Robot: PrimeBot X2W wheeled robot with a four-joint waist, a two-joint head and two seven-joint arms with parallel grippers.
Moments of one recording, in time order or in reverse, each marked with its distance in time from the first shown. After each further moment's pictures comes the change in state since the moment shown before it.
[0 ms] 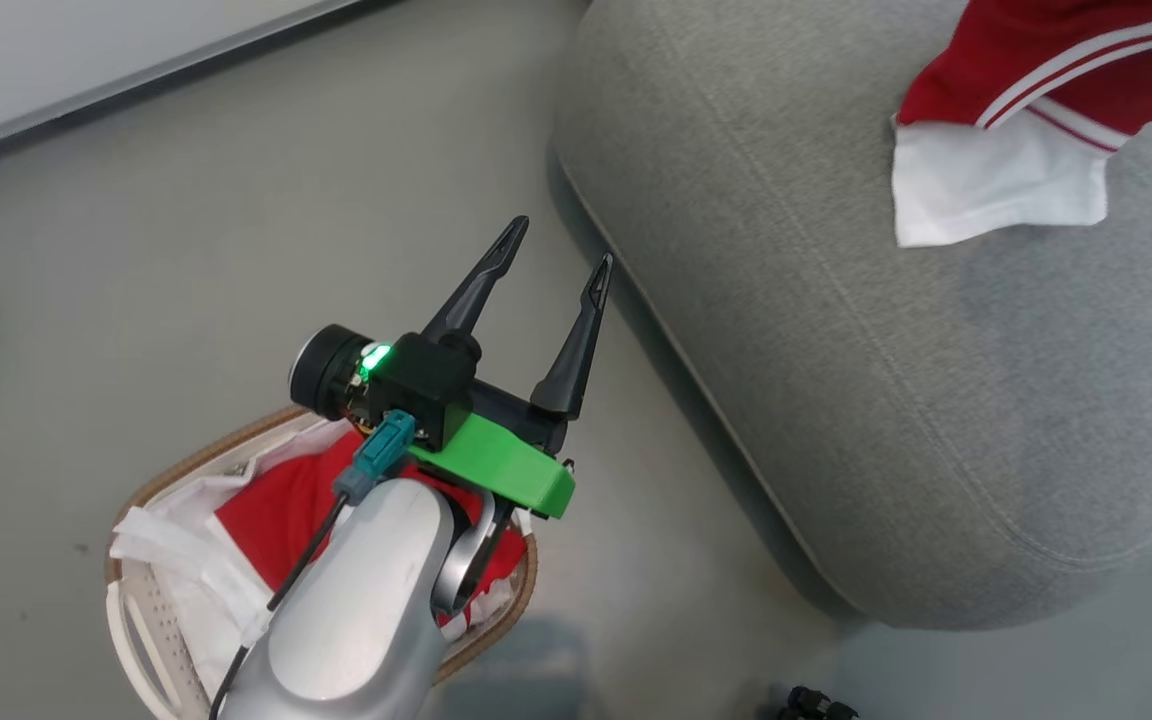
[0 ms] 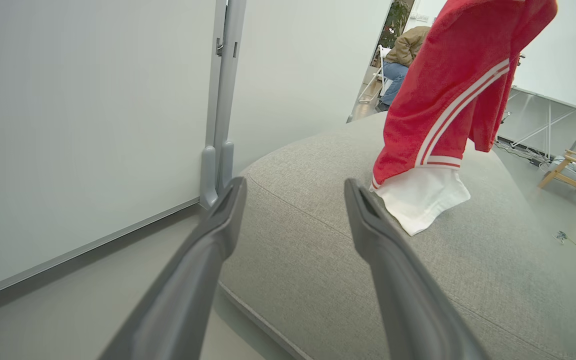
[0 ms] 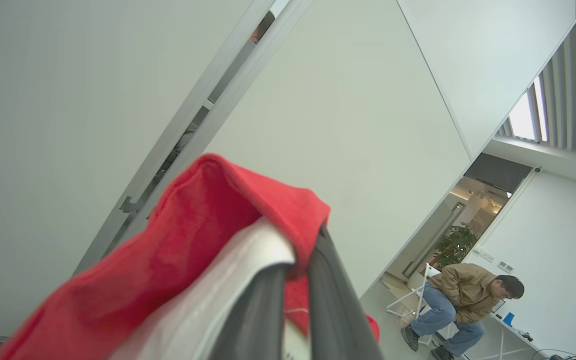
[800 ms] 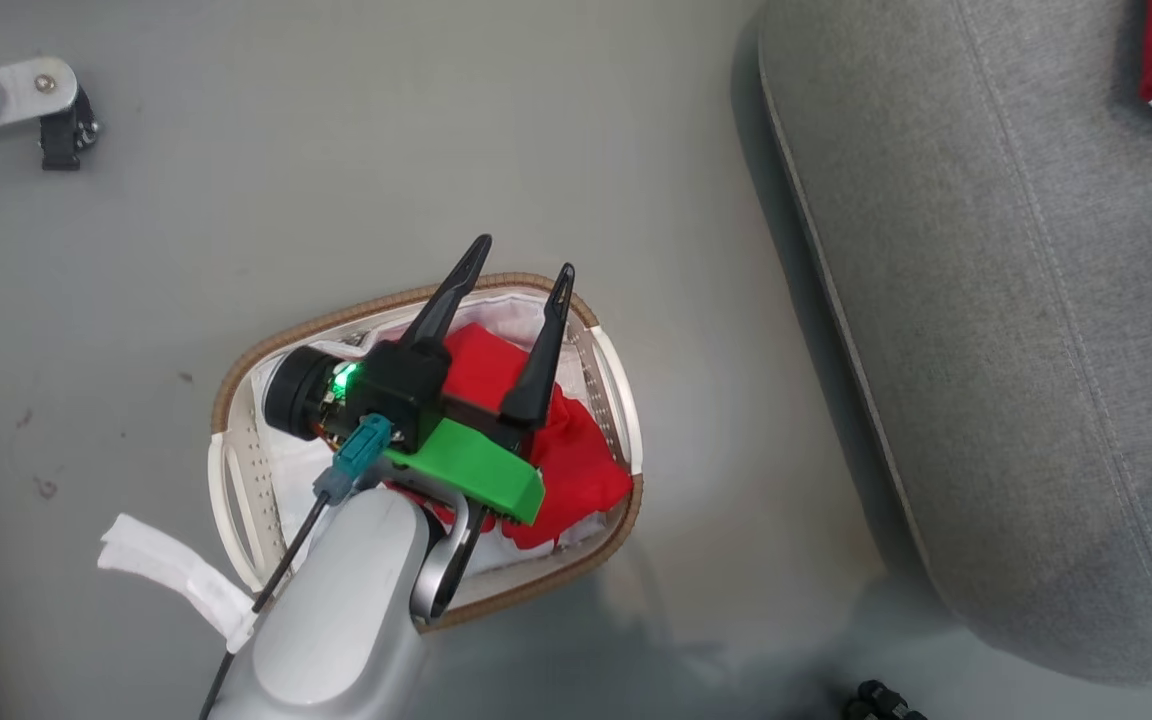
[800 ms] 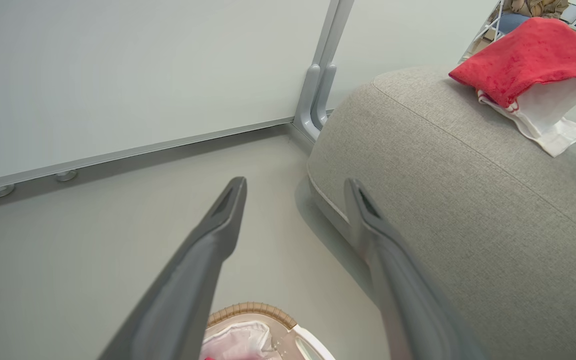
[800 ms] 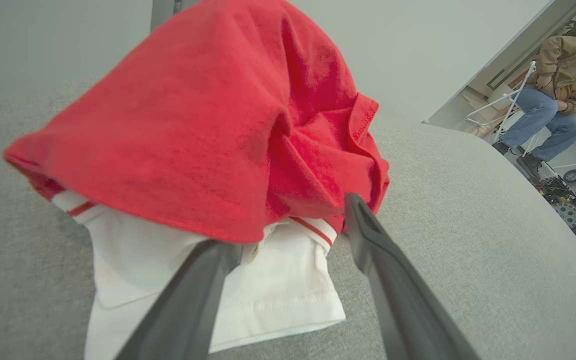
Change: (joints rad) left arm 0.015 0.001 0.049 0.055 0.019 -0.007 0.000; right arm 0.358 0.107 -0.330 0.272 -0.049 0.000 0.000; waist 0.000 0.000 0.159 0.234
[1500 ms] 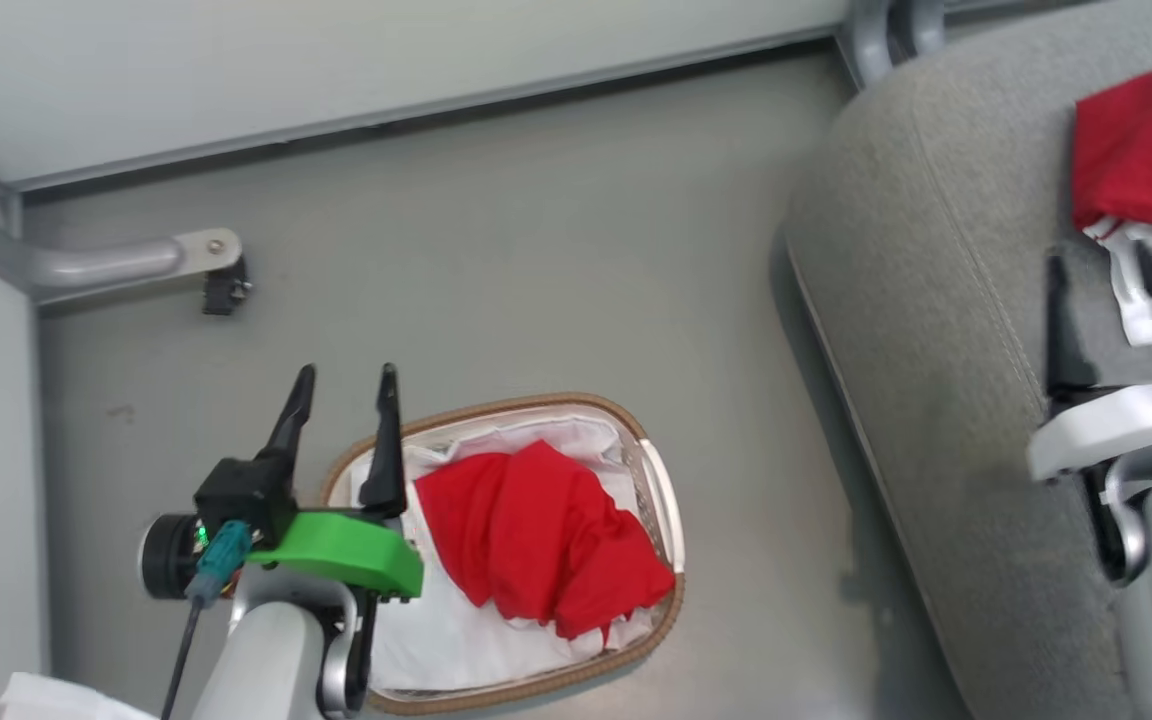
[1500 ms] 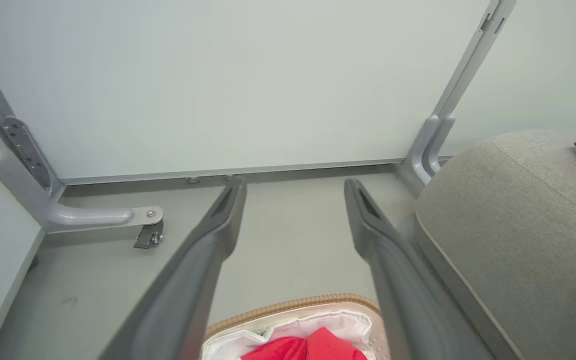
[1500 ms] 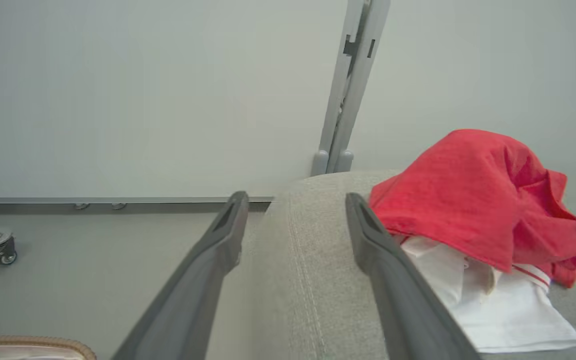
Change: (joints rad) left arm 0.230 0.000 0.259 -0.001 -0.008 0.079 0.000; right arm 0.291 0.211 0.224 -0.283 0.148 0.000 0.000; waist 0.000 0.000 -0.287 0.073
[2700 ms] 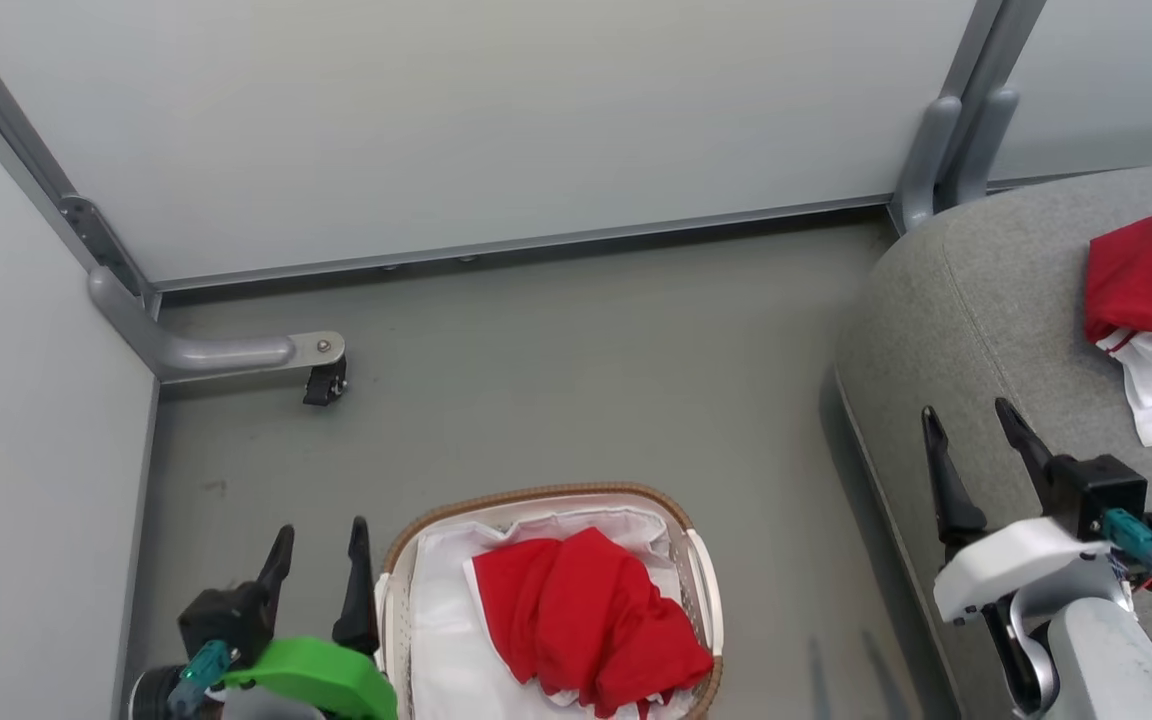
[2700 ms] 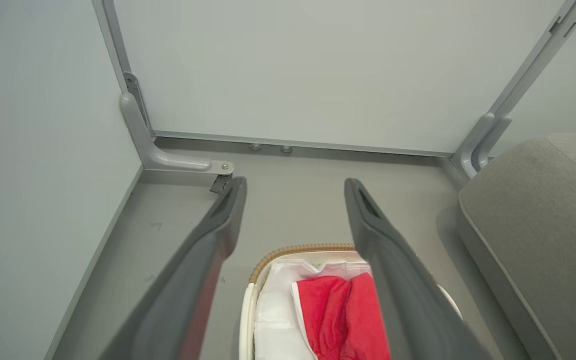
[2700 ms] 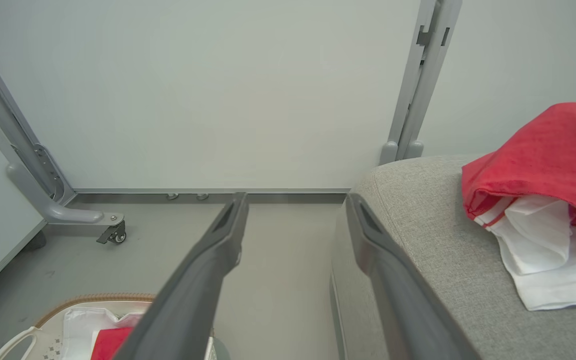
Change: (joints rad) left arm 0.187 0.001 0.105 0.101 -0.013 -0.061 0.000; right arm 0.195 0.091 0.120 0.010 0.053 0.000 0.000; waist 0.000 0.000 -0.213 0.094
